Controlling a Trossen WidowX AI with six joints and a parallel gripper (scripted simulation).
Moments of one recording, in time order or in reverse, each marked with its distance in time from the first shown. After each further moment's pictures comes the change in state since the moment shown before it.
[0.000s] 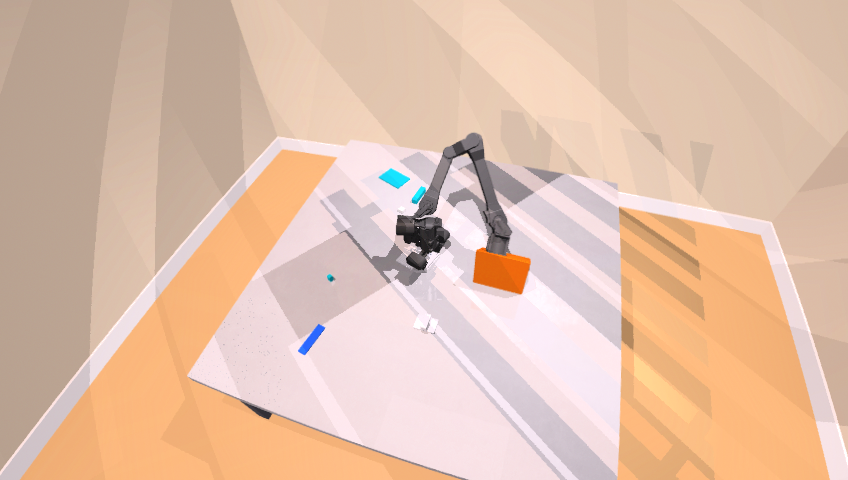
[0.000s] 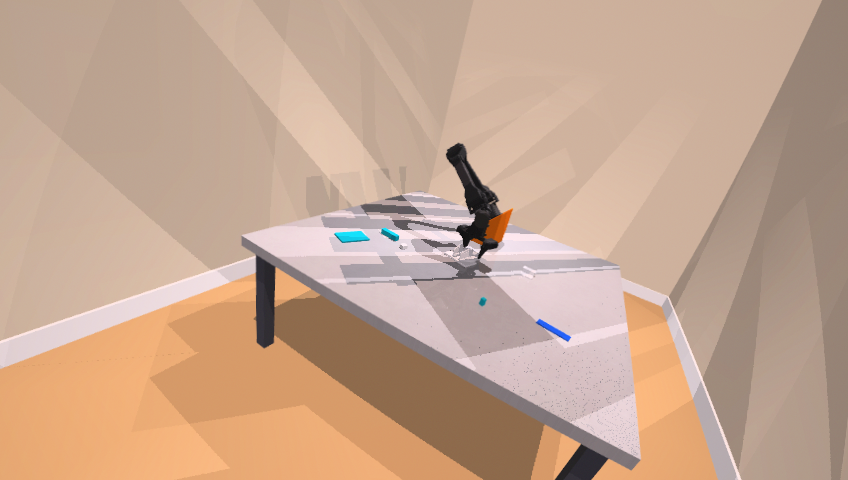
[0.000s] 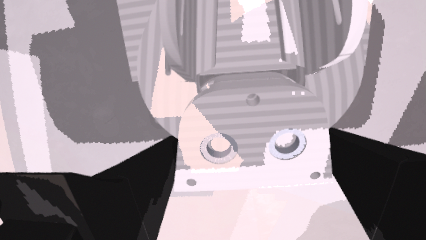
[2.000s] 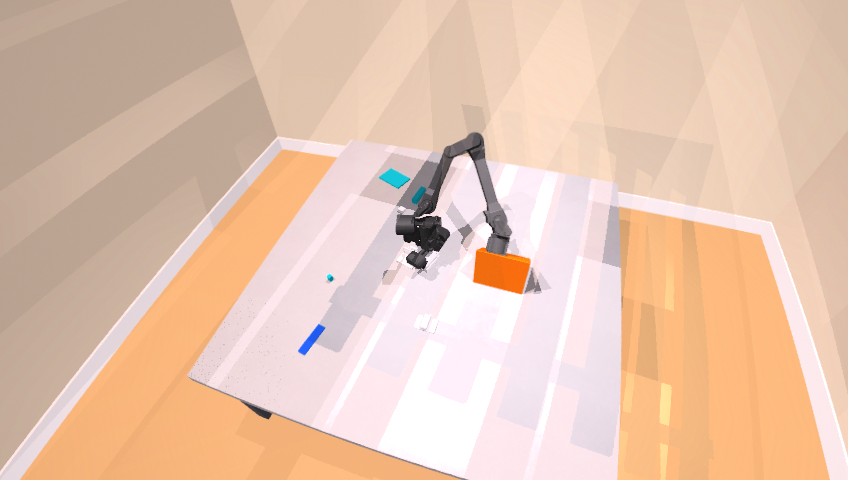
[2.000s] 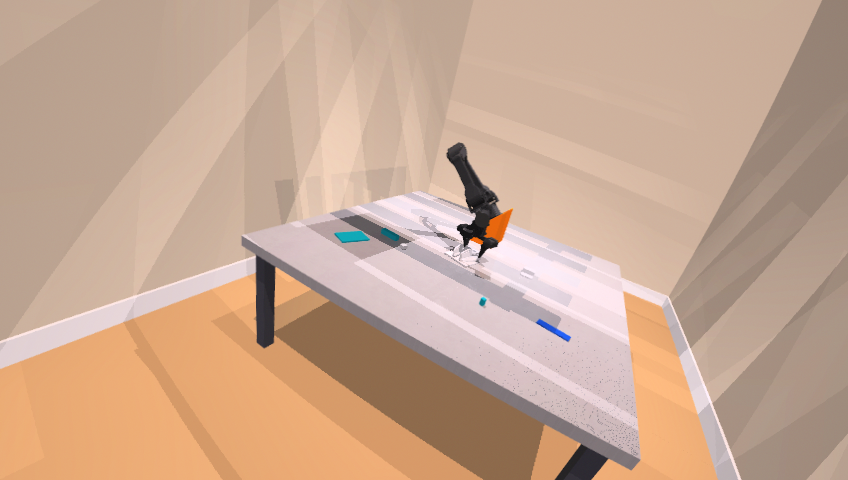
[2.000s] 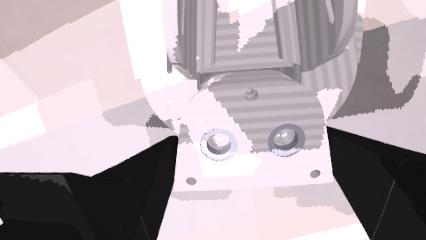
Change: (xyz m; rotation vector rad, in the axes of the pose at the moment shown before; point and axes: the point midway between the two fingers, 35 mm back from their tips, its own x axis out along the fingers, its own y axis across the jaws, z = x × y) arm -0.005 0.000 0.000 0.006 0.005 0.001
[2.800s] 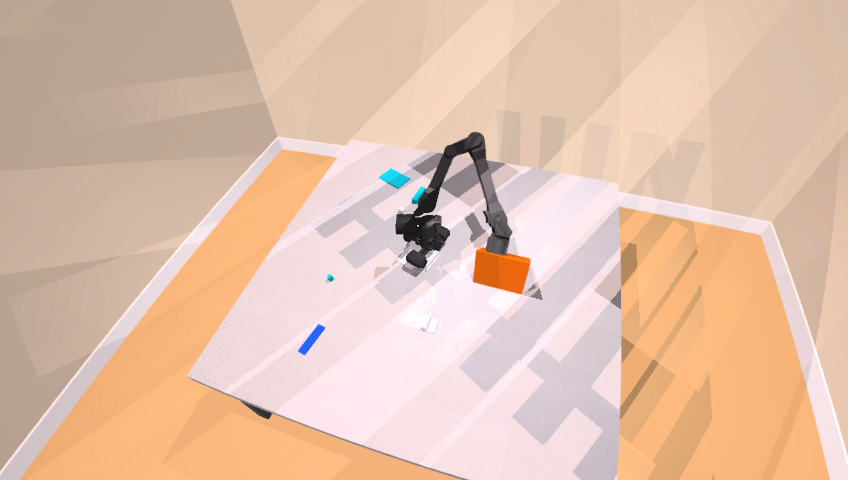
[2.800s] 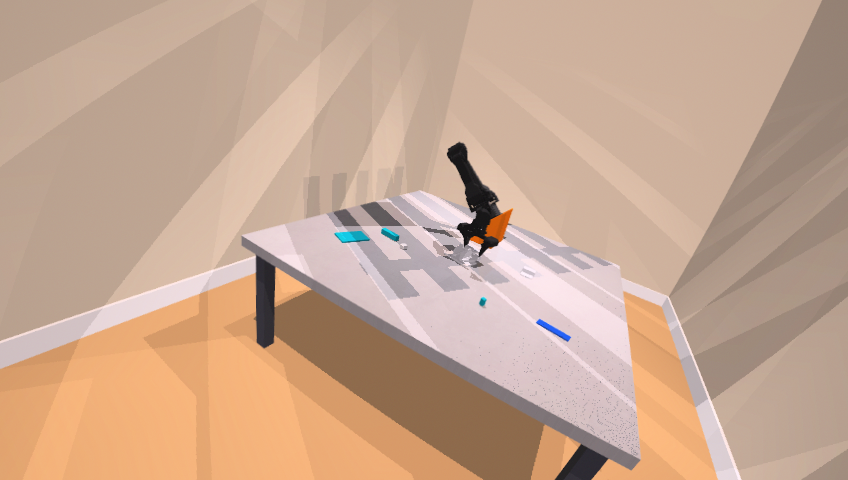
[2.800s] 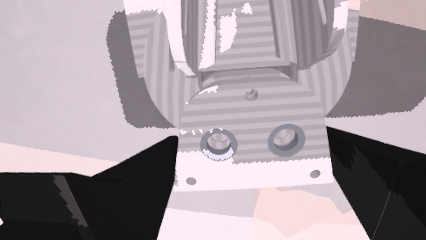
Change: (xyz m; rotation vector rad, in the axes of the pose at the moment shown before) arm -0.005 0.000 0.000 0.000 0.000 0.000
